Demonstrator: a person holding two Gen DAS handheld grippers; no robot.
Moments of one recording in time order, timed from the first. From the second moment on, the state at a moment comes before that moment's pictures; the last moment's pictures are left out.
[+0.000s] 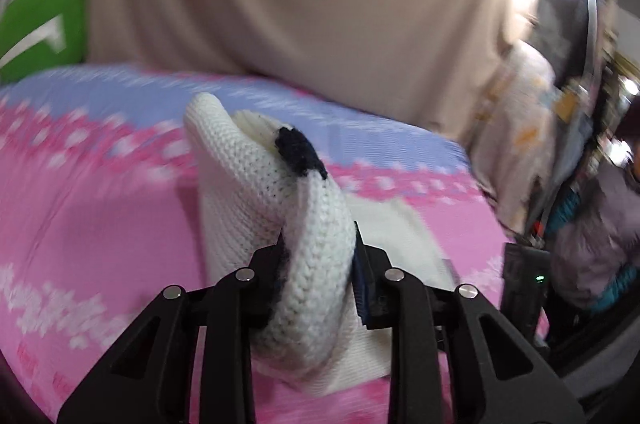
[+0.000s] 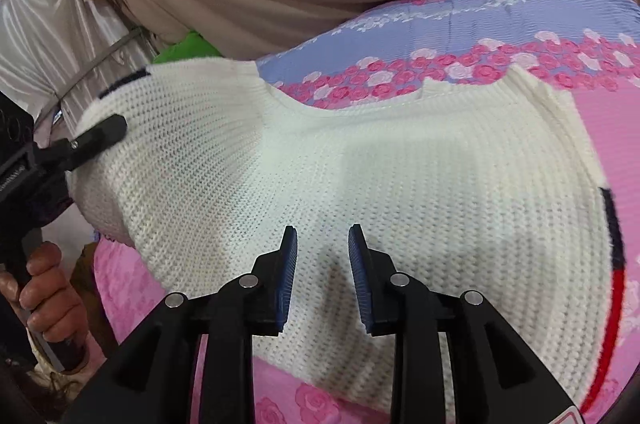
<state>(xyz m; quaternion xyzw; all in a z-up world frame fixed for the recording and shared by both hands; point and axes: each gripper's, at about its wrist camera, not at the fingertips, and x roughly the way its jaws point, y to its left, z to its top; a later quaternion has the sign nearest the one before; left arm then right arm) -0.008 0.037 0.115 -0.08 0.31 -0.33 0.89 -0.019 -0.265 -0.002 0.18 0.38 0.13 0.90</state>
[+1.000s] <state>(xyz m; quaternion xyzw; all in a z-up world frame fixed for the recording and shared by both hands) -0.026 -0.020 0.005 -0.02 0.46 -0.33 0.82 0.052 -0.324 -0.006 0.21 0.45 0.14 0.86</state>
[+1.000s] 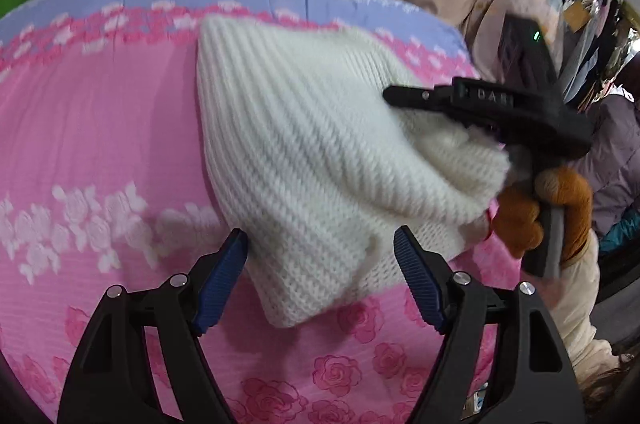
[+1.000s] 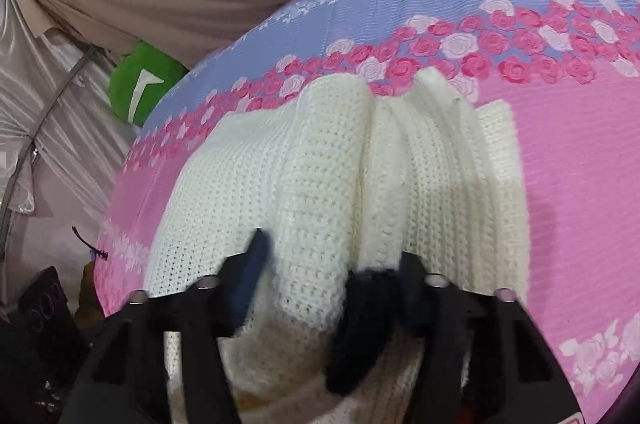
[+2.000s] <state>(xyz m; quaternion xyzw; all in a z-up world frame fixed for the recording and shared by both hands) -0.017 -0.040 -0.010 0.04 0.48 -0.32 0.82 -0.111 -0.368 0.017 0.22 0.34 0.10 0.91</state>
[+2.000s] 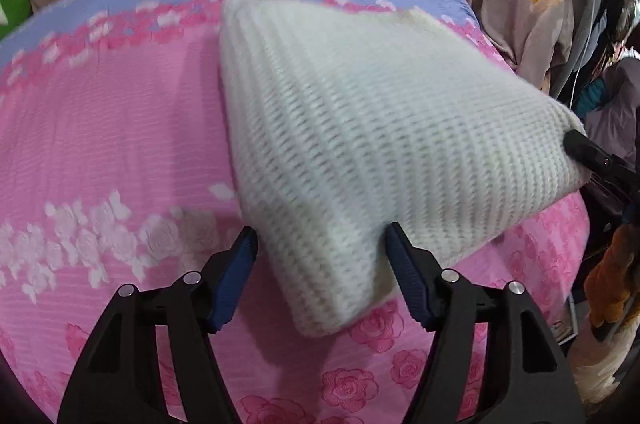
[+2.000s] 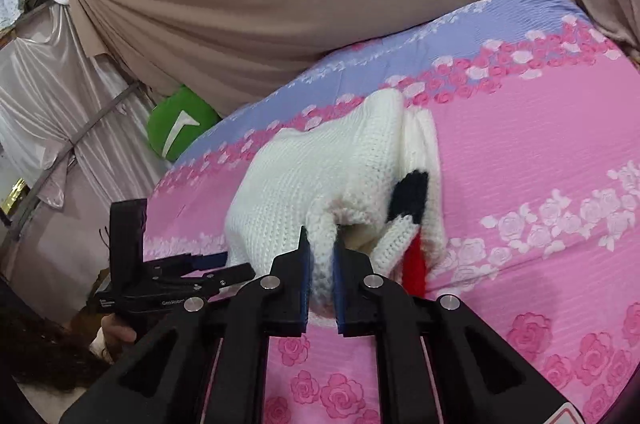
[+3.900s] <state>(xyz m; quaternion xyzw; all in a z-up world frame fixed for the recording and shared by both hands) -0.032 -0.043 -0.019 0.08 0.47 -0.31 0.82 -0.112 -0.346 -0.004 0.17 0.41 0.11 0.89</state>
